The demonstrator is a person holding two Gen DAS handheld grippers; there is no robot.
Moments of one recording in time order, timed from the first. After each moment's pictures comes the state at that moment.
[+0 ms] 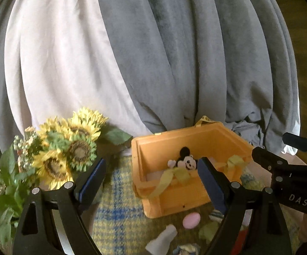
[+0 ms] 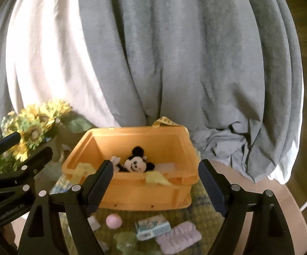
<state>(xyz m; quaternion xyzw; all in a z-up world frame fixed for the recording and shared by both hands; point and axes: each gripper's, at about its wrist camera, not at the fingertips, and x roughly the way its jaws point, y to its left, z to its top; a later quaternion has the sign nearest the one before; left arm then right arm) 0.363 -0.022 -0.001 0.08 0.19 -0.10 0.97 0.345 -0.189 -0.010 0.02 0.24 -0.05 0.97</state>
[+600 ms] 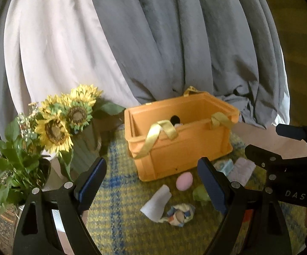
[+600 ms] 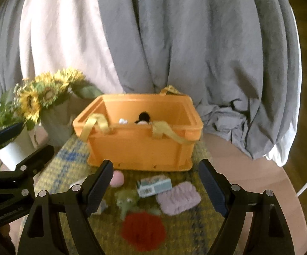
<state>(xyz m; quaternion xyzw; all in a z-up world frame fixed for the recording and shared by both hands) 0.306 -0.023 -0.045 0.11 0.23 -0.11 0.96 0.295 -0.179 -0.051 -0.01 0.29 -0.03 0.96</state>
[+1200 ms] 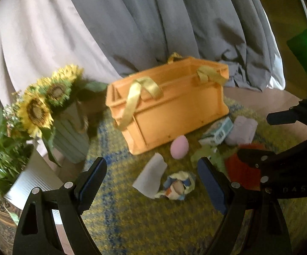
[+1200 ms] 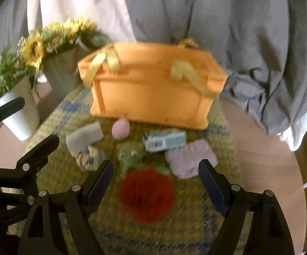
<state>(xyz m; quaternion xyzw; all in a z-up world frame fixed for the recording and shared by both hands) 0.304 -0.035 -0.107 0.18 0.27 -0.14 0.94 0.304 -0.168 -0.116 -0.04 0.42 0.01 0.91</state>
